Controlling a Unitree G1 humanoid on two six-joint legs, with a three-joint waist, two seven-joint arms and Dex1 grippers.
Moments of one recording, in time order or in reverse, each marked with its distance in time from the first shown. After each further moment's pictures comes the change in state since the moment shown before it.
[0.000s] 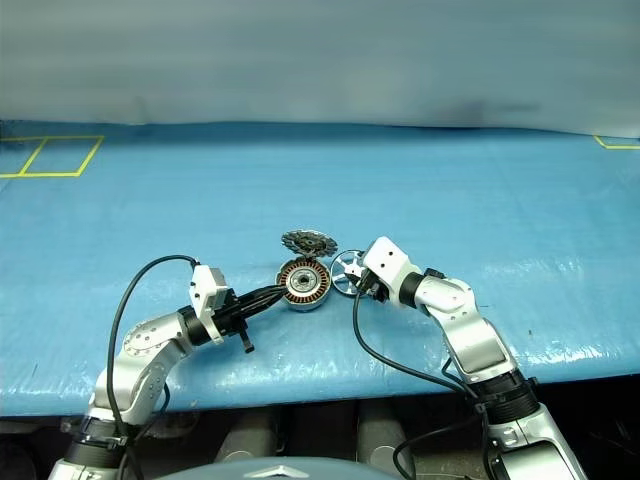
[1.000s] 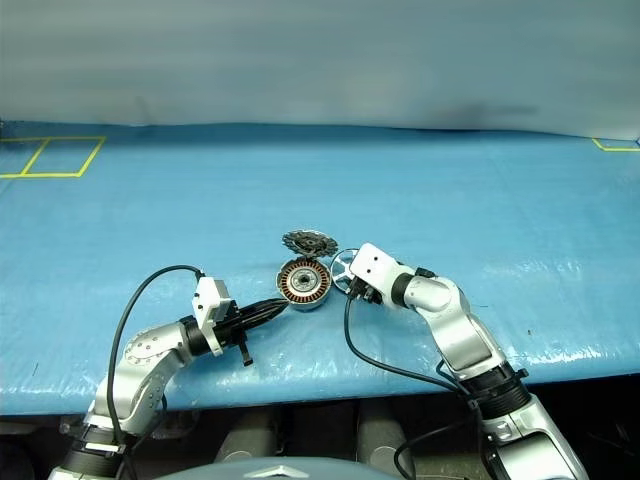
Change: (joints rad) left arm 0.035 0.020 -0.027 0.016 0.012 -0.020 -0.035; right arm -0.041 -0.006 0.085 0.015 -0.138 0.066 0.000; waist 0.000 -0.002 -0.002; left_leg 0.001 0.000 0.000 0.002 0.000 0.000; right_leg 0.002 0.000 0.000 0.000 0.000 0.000
